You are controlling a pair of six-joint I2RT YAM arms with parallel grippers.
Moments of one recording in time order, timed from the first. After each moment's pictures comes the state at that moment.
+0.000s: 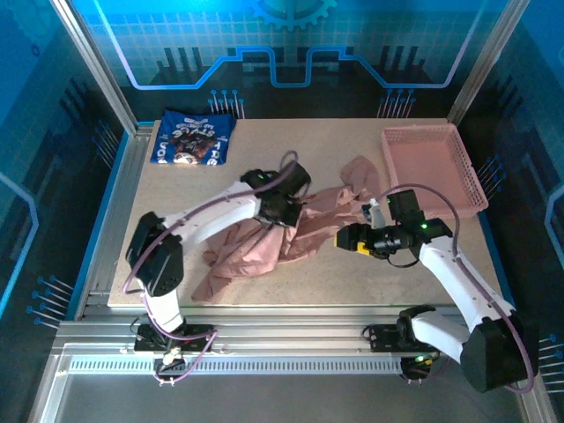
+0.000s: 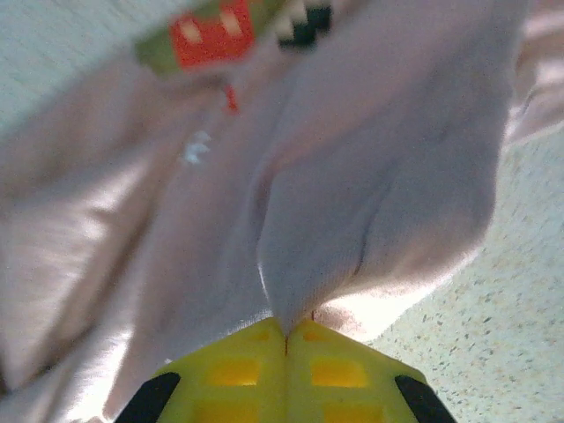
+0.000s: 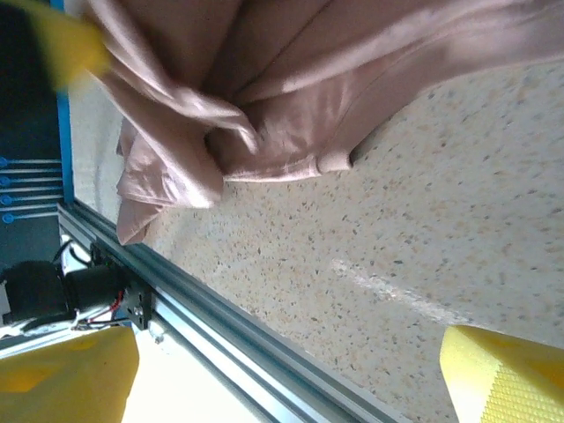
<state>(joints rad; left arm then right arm) -0.70 1.78 1.57 -0.99 -0.05 -0.50 0.24 1.08 0.75 -0.77 -0.65 0.39</state>
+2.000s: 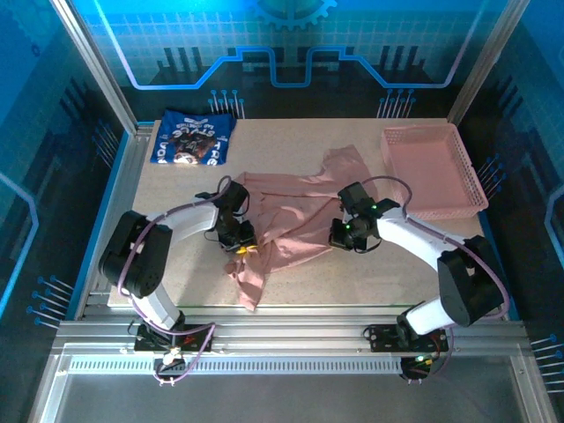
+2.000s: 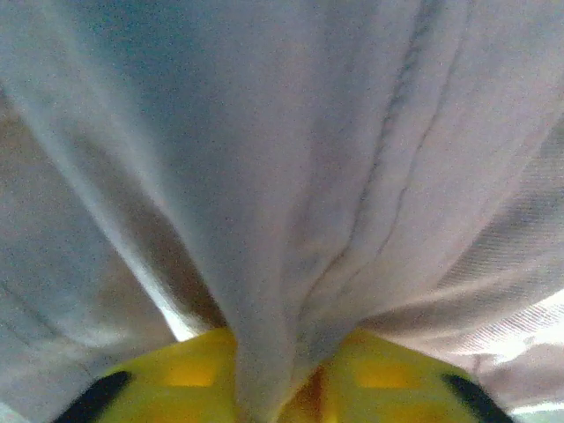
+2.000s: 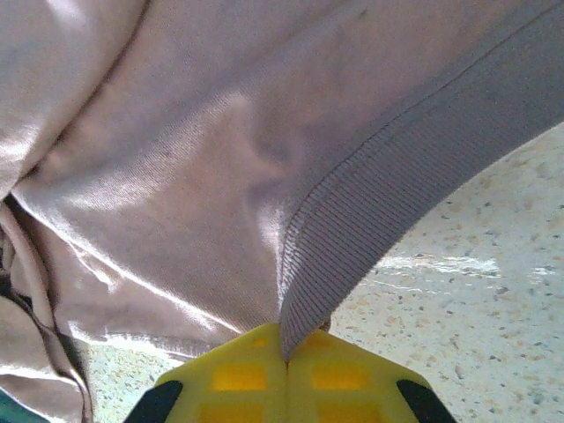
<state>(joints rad) -0.39 1.70 0.99 -0.70 0.30 -0.73 0.46 1.46 0.90 -0.69 -0.24 0.69</state>
